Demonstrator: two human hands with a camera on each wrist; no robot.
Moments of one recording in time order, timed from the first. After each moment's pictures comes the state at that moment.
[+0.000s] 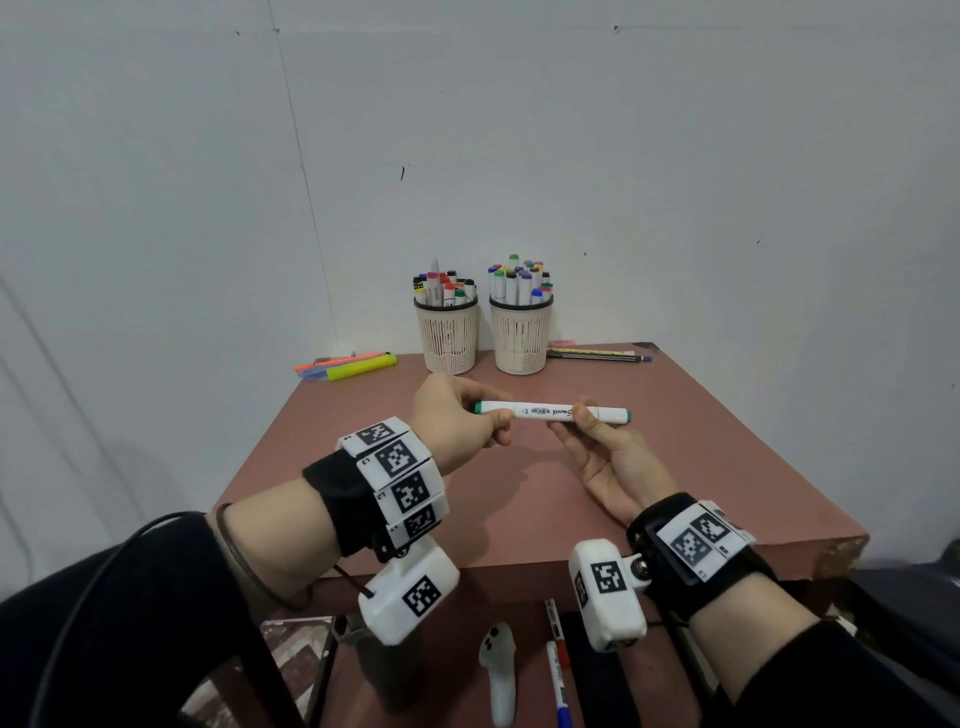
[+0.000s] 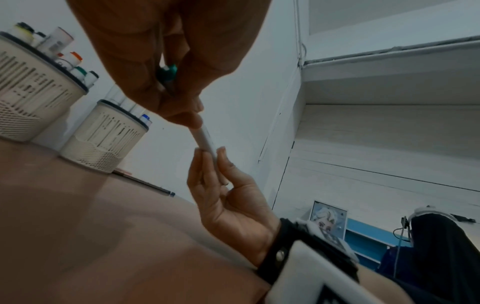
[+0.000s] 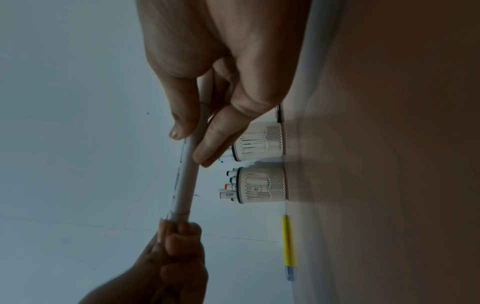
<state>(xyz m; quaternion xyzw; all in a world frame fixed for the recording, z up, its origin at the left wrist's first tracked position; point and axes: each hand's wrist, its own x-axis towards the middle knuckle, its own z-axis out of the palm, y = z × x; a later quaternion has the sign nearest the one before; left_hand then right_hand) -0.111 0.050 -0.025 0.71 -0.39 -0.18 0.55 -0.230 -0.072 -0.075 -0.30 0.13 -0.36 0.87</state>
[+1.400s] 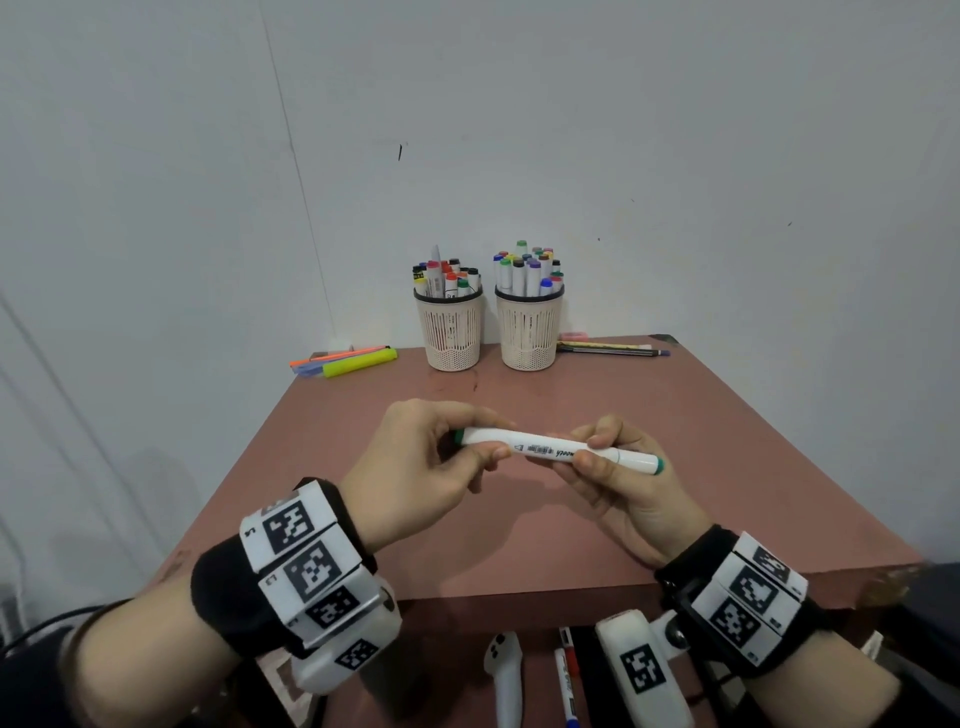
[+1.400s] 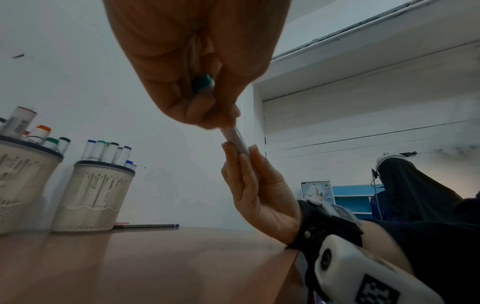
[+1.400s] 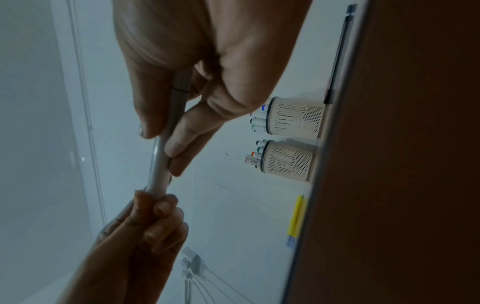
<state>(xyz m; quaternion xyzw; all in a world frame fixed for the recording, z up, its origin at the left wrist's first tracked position) -0.104 0.089 -0.031 0.65 -0.57 -0.07 0.49 -0.243 -0.062 -0.081 -0.43 0.01 -0.30 0.85</state>
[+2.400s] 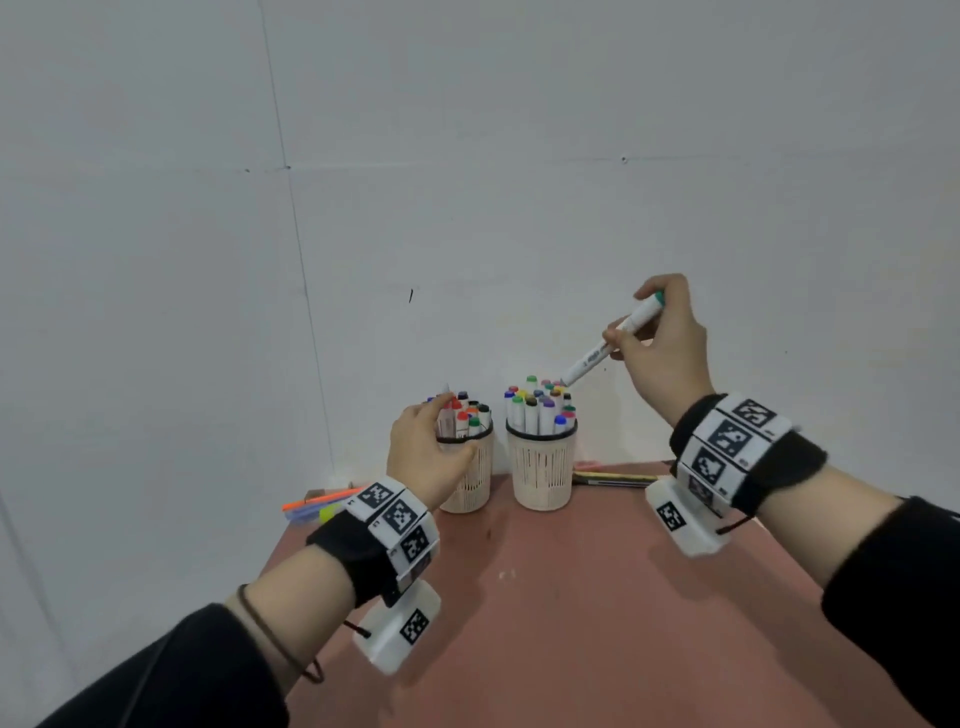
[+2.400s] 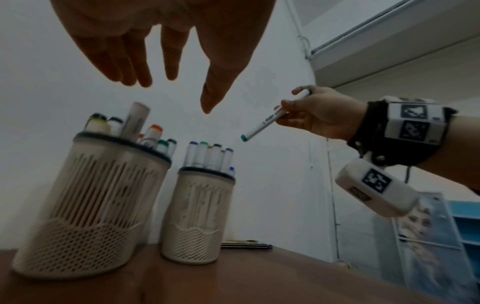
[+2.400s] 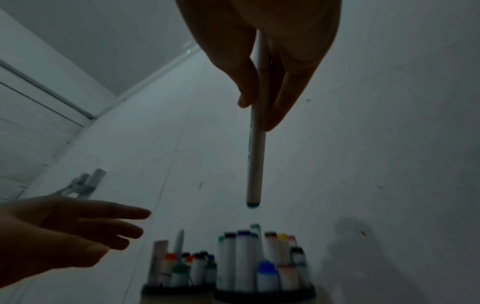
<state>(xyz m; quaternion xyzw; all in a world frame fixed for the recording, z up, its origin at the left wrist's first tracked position) 0.027 -0.028 0.012 0.76 -0.42 0.08 0.49 -0.146 -0.183 0.090 -0.71 0.18 -0.59 0.32</state>
